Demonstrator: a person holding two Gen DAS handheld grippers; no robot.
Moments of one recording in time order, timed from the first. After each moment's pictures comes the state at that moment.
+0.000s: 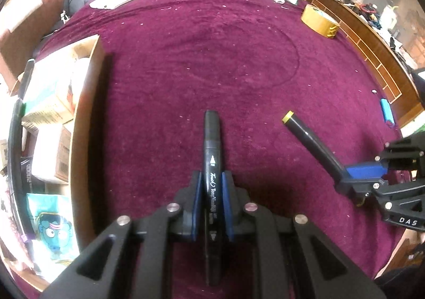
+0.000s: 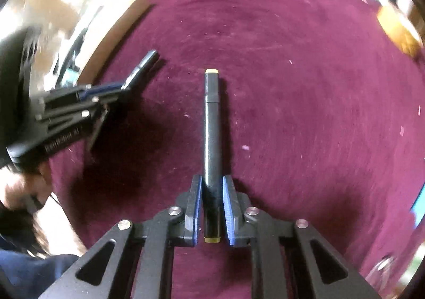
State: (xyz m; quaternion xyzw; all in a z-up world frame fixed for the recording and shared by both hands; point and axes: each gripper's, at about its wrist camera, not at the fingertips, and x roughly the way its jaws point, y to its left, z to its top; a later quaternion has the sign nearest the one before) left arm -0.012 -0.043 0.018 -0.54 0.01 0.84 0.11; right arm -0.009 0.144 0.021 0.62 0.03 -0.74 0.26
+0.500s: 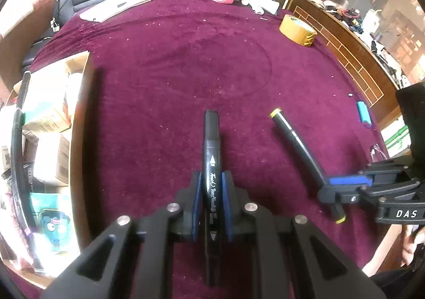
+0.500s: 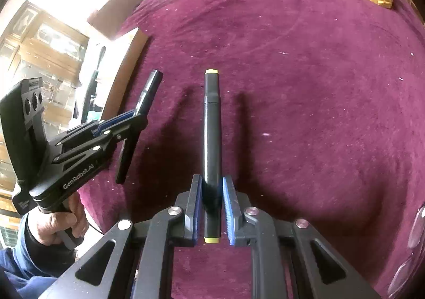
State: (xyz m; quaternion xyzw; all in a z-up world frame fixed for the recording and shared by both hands) left arm 0.001 -0.039 0.041 -0.51 0.00 0.84 0.16; right arm 0.011 0.137 0.049 0.61 -0.09 -0.75 0.24
